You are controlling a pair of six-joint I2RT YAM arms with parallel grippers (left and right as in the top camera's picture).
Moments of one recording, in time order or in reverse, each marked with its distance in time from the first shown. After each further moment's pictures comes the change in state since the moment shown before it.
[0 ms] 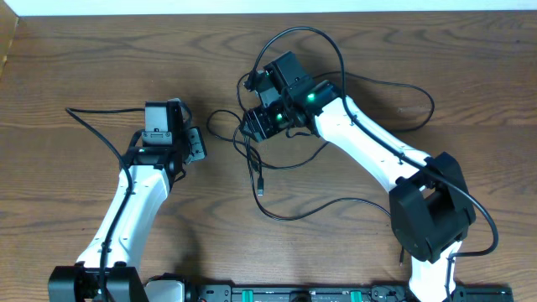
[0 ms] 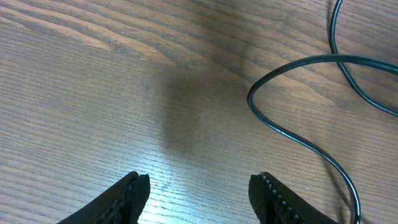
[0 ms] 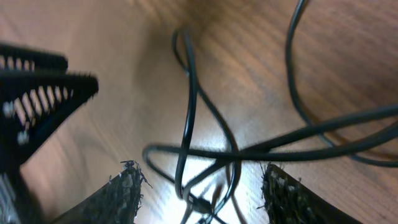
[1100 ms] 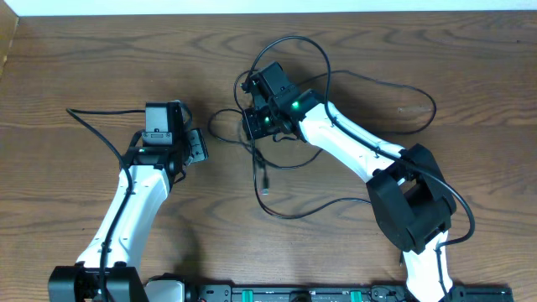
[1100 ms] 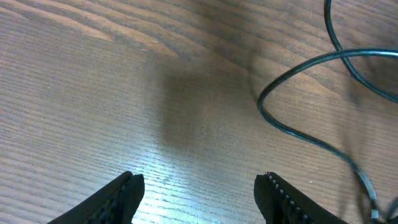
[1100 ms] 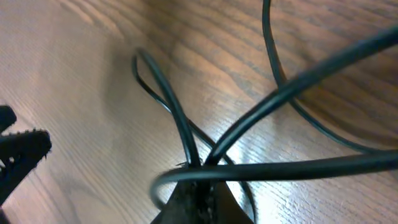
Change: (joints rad) left arm 0.000 0.000 0.000 -0.022 0.000 0.000; right arm 0.035 0.094 -0.002 0.101 0.084 0.198
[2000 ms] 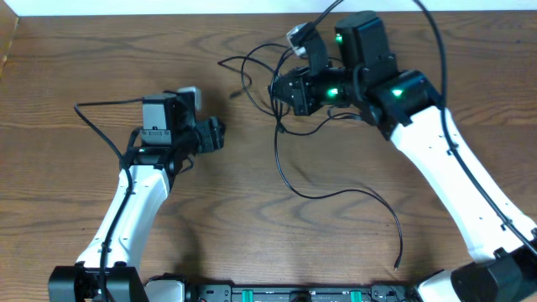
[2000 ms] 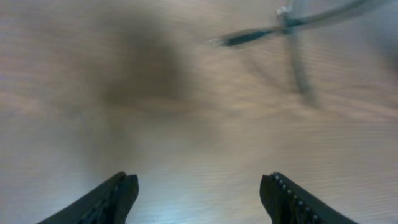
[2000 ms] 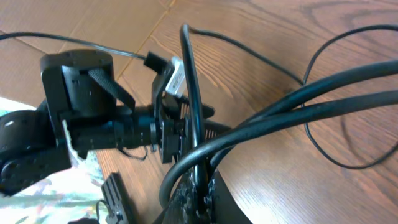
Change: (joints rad) left arm 0.000 0.000 0.000 0.171 0.334 0.069; right arm -0.189 -0.466 -0.005 -0.141 -0.335 -0.135
